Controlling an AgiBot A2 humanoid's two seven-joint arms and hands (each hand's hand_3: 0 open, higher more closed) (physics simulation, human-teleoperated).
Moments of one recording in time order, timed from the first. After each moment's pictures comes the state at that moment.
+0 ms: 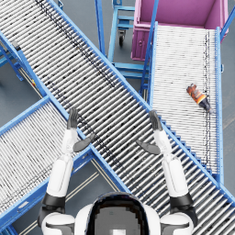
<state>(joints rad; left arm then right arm) 0.29 1.21 0.20 -1.80 1.01 0.10 0.10 0.29 -1.21 0.20 1.80 1.01 0.10 -0.10</state>
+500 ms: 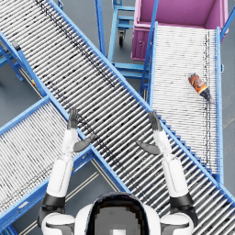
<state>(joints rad) 0.29 1.21 0.20 -1.80 1.00 0.10 0.10 0.29 -1.21 0.20 1.80 1.00 0.10 -0.10</state>
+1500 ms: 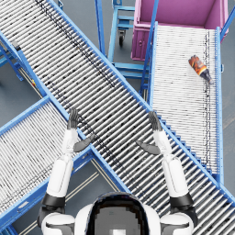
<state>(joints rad) 0.29 1.21 0.20 -1.80 1.00 0.10 0.10 0.29 -1.21 0.20 1.80 1.00 0.10 -0.10</state>
